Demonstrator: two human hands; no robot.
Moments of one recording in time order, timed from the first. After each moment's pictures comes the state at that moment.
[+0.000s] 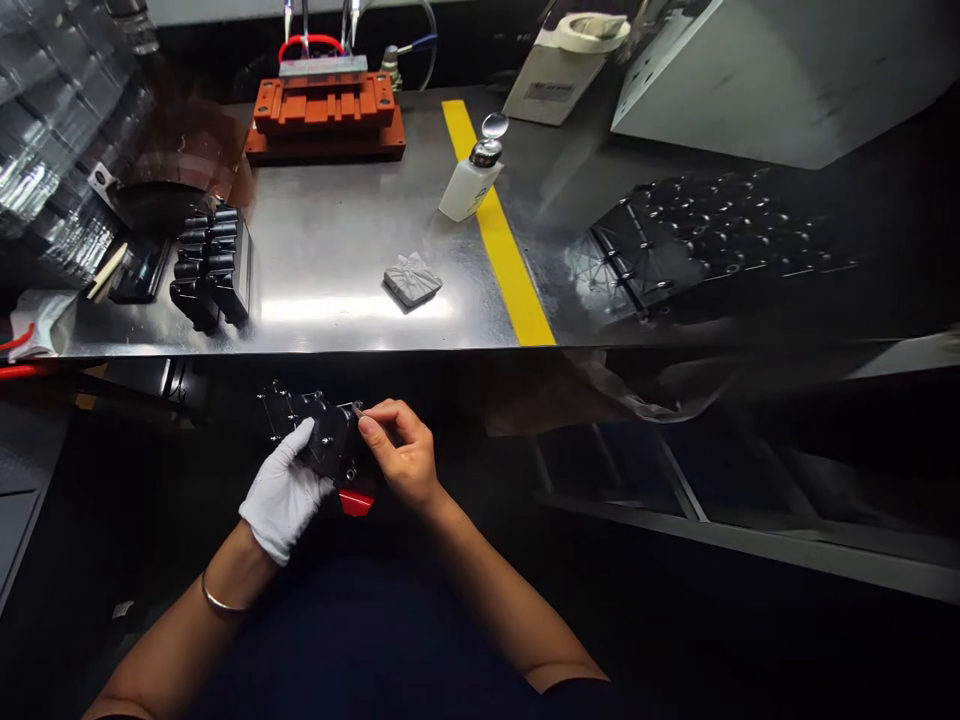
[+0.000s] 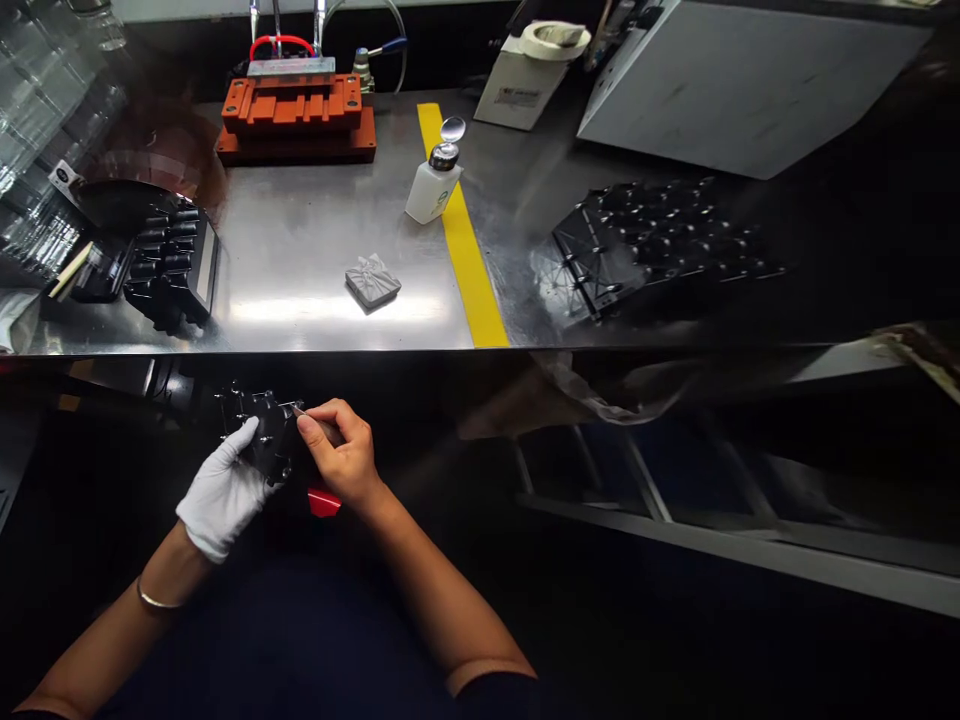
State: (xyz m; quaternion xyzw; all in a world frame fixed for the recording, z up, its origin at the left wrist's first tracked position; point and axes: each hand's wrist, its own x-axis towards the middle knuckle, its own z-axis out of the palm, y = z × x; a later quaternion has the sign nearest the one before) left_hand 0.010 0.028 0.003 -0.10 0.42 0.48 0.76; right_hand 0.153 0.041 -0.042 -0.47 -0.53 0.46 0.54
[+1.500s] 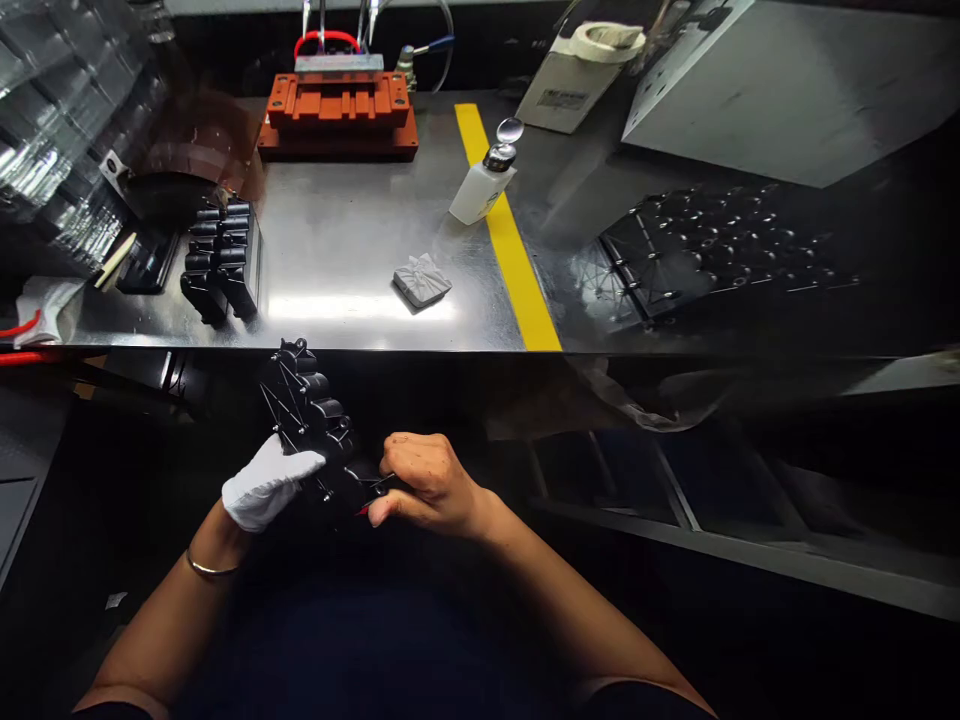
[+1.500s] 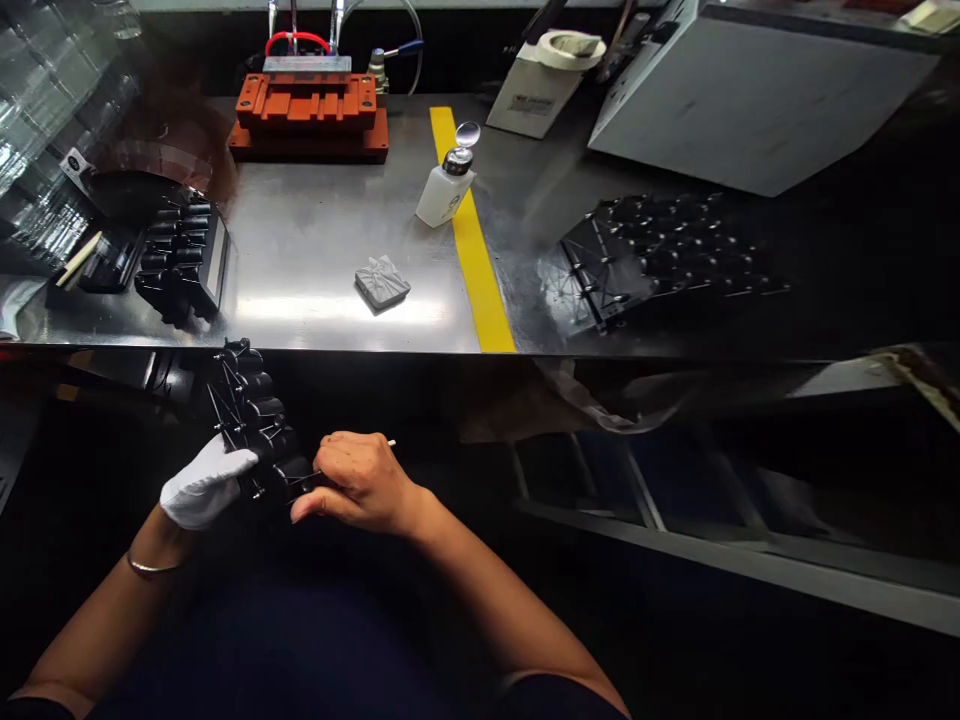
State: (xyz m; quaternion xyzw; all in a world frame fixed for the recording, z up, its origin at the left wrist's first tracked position) left_hand -0.020 0.024 0.001 0.25 0.41 0.42 0.77; right_hand 0.189 0.042 -0.012 -0.26 -0.84 0.29 0.38
